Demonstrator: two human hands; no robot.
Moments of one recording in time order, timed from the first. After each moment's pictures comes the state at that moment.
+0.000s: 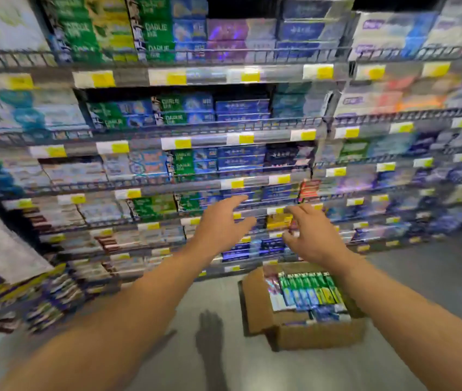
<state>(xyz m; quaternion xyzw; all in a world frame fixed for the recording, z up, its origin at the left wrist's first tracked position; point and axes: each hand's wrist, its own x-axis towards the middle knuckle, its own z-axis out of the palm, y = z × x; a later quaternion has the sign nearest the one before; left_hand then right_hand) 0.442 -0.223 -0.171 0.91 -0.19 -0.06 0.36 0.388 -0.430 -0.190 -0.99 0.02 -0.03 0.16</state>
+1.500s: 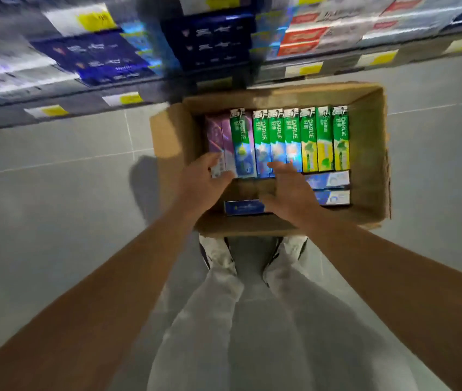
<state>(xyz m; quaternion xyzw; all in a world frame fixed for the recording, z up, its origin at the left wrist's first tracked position) 0.573 -0.559 -0.859 0.85 0.11 -0.38 0.34 0.525 -0.742 -0.878 -0.88 0.15 0.35 0.29</state>
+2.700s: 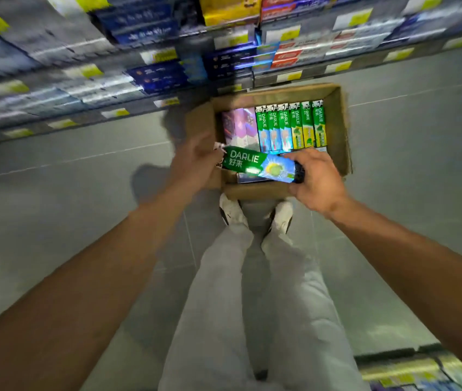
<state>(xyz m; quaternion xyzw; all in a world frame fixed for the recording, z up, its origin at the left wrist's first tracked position) 0.529 -0.487 -0.598 0.78 0.21 -0.33 0.48 0.446 -0.723 -0.613 -0.92 0.11 0.22 0.30</state>
